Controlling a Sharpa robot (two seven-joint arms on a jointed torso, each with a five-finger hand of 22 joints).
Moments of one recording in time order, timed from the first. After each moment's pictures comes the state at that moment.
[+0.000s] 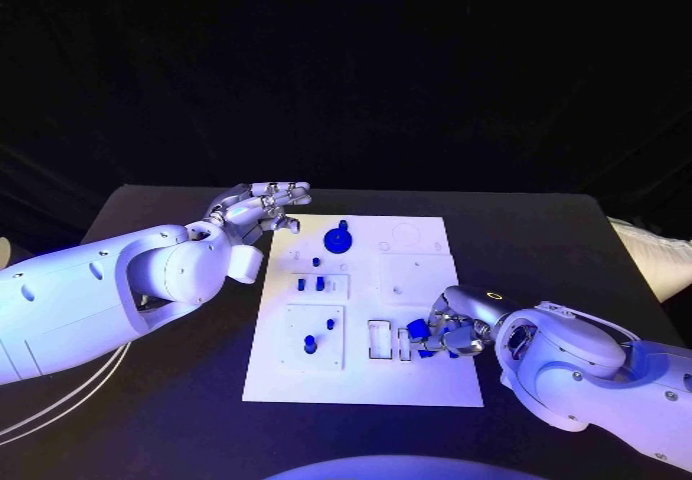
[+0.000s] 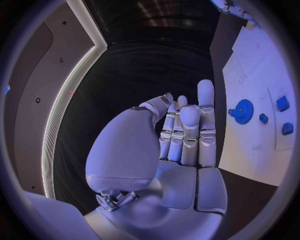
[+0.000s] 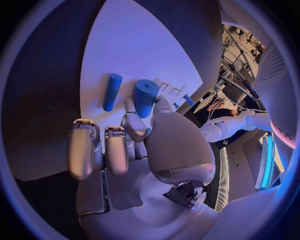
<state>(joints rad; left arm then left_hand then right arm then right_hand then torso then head) 1.21 -0.88 -0.04 1.56 0.11 -0.26 0.29 1.38 -0.13 0.44 0.03 0.12 1.08 0.16 0.11 0.07 1.18 0.09 0.20 0.09 1.27 0.00 1.15 0.64 0.17 1.26 0.10 0.55 0.84 0.92 -1.05 0.03 1.95 -1.56 -0.25 -0.58 1.26 -0.05 -0.14 0.29 0.29 1.07 0.08 0.26 0.21 1.41 0.00 1.09 1.16 1.46 -0.07 1.49 1.31 0.08 1.46 0.03 1.38 1.25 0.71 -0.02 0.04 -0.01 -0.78</state>
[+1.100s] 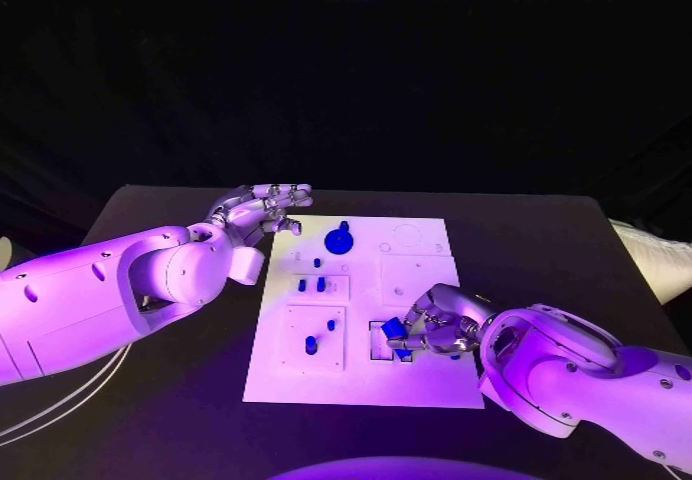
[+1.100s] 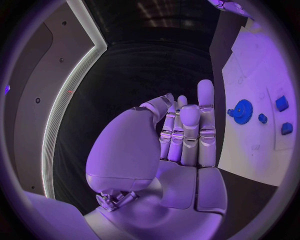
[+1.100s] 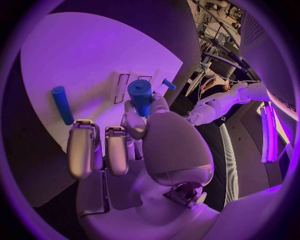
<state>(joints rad) 1.21 -0.88 -0.04 1.56 0.11 -0.25 0.29 1.39 -0.12 0.44 0.03 0.12 1.08 0.16 0.12 0.07 1.17 0.09 0.20 0.09 1.27 0.00 1.15 0.63 0.17 1.26 0.10 0.55 0.84 0.93 -1.00 0.03 1.99 -1.34 -0.35 -0.56 1.28 0.00 -0.19 0.29 0.32 1.06 0.07 0.29 0.27 1.40 0.00 1.05 1.17 1.46 -0.07 1.49 1.31 0.08 1.46 0.03 1.38 1.26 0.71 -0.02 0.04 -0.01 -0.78</state>
